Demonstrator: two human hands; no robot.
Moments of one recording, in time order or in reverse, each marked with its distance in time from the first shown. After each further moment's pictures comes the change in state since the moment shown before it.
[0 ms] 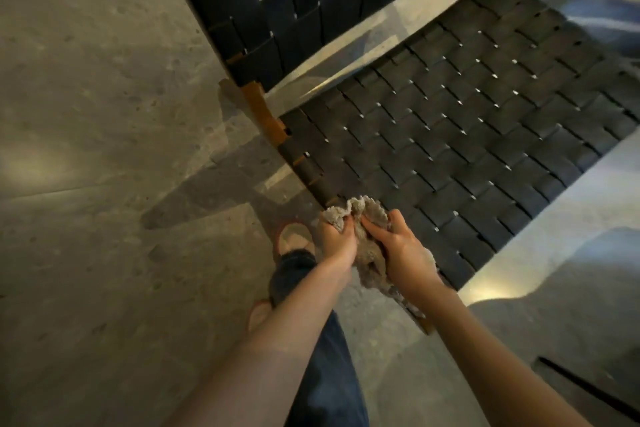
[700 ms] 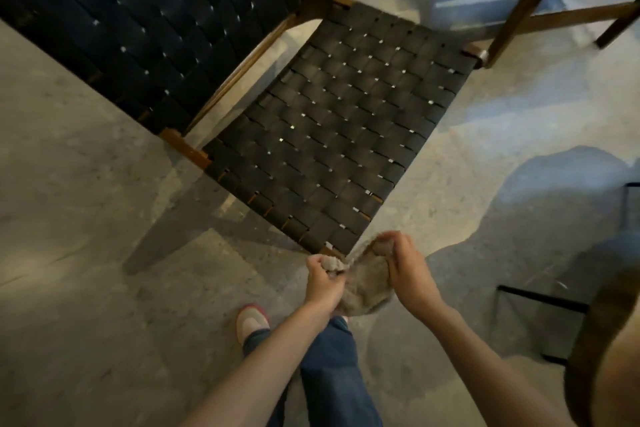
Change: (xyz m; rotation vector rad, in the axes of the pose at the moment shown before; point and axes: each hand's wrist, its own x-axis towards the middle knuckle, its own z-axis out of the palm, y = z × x) left_hand -0.159 -0.077 0.039 0.486 -0.256 0.074; right_hand -0.188 0.074 -0.047 0.393 0.311 0.287
